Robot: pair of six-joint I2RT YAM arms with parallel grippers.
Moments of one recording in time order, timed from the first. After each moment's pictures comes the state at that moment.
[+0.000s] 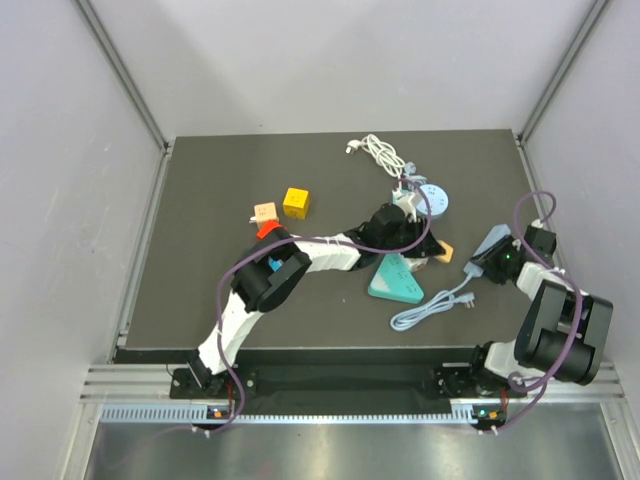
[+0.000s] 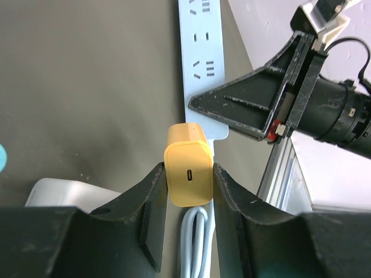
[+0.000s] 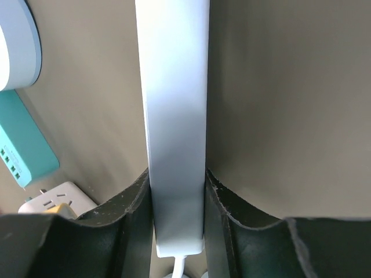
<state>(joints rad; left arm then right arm) -0.93 2.27 1.53 0.42 0.31 -0.86 -0.41 1.37 0.53 -0.08 -0.31 0.53</state>
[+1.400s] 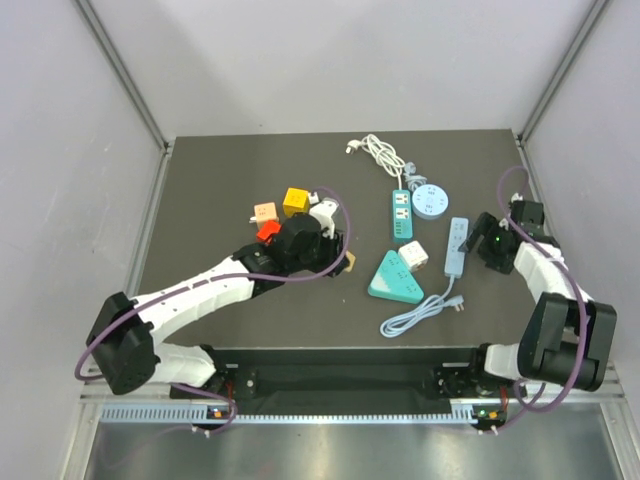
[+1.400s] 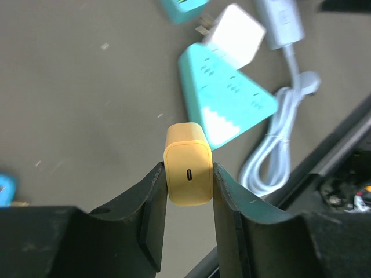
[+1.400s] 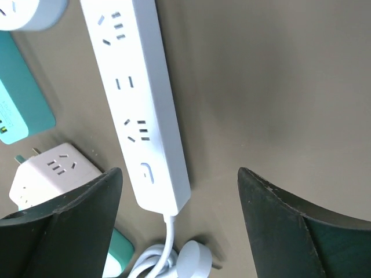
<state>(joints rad) -0.85 1.32 0.95 -0.18 0.04 -0.44 -0.25 1.34 0.75 -0.41 -0.22 0.34</state>
